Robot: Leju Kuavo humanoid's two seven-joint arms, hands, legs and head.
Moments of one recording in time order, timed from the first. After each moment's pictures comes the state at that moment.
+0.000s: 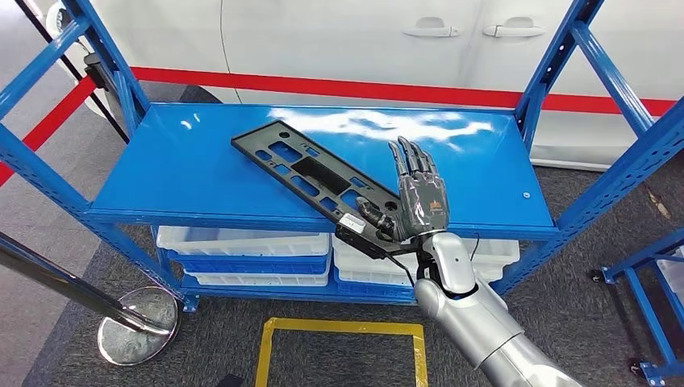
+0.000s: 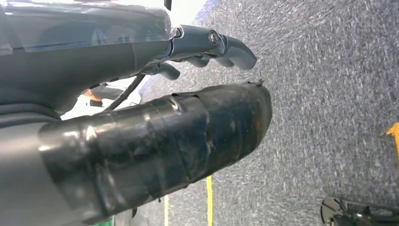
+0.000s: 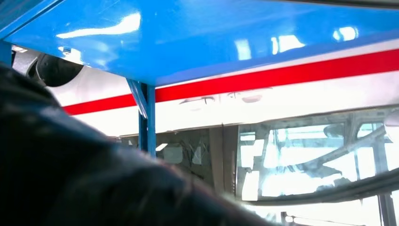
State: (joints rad) left arm -0.04 -0.29 0.63 -0.19 -1.06 0.16 0.38; right arm -0.72 0.07 0.53 -0.90 1.31 -0.60 -0.07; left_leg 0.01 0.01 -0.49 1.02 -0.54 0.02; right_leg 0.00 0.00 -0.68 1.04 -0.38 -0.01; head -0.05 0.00
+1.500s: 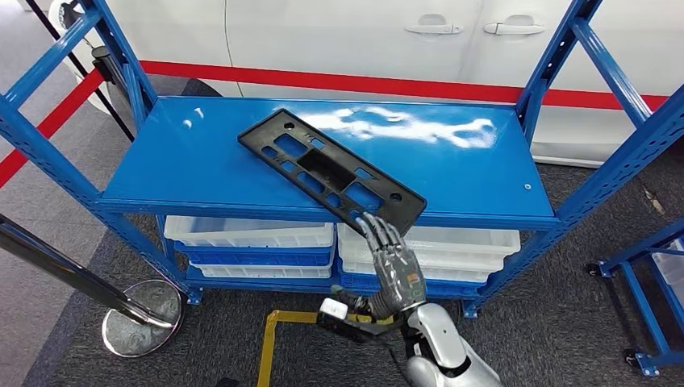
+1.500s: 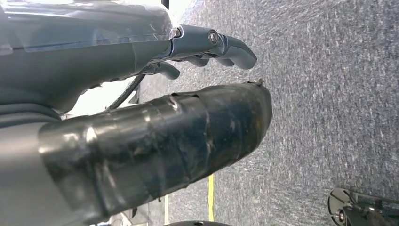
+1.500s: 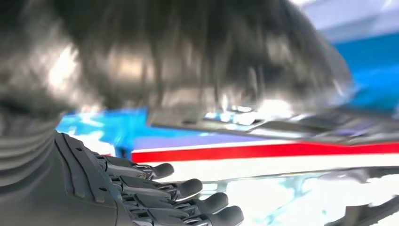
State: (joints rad) left arm -0.04 -0.31 0.71 -0.19 -1.04 0.16 0.35; right arm -0.42 -0.03 0.63 -1.18 1.24 -0.50 -0.11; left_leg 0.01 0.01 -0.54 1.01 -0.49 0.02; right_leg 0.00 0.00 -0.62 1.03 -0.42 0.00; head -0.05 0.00
